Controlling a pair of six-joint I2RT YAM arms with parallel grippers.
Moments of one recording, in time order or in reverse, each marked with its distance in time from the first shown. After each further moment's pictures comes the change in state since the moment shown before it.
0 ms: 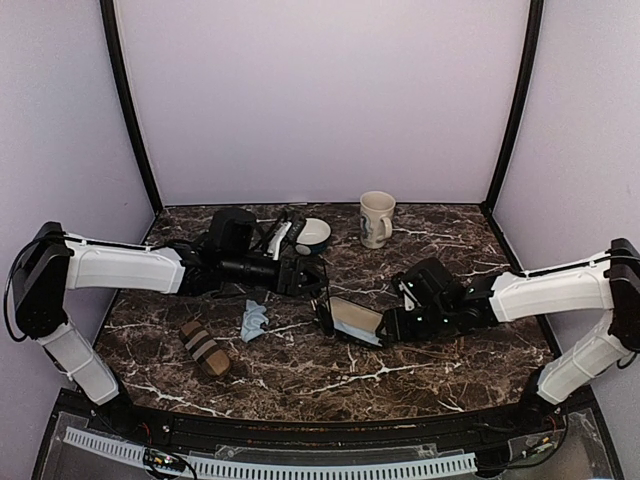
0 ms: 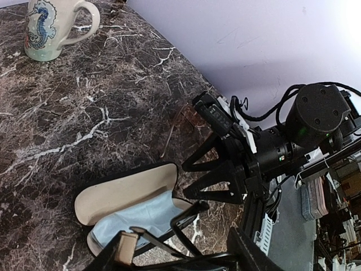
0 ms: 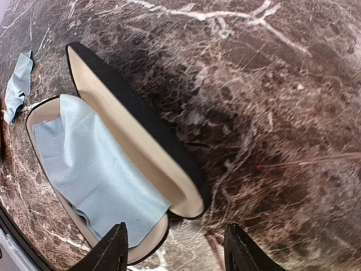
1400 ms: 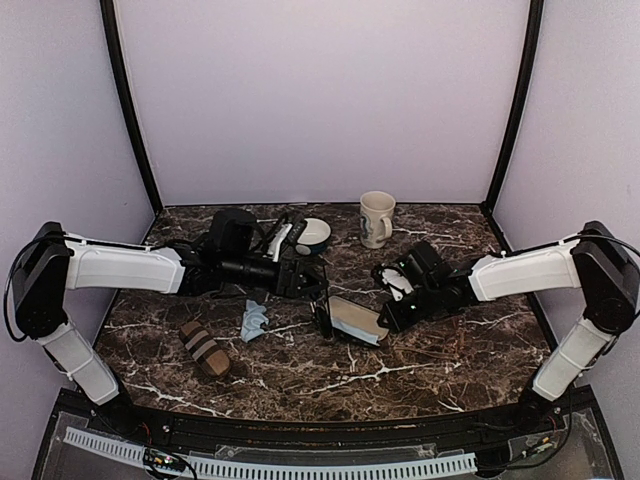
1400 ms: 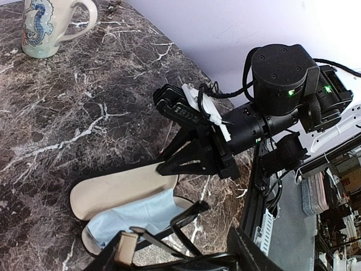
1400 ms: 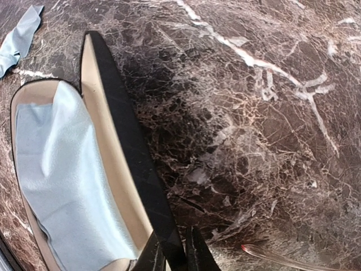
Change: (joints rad) left arm 0.000 0.000 0.000 -0.016 0.014 0.017; right arm -0.126 0.176 0.129 0.007 -0.149 -0.459
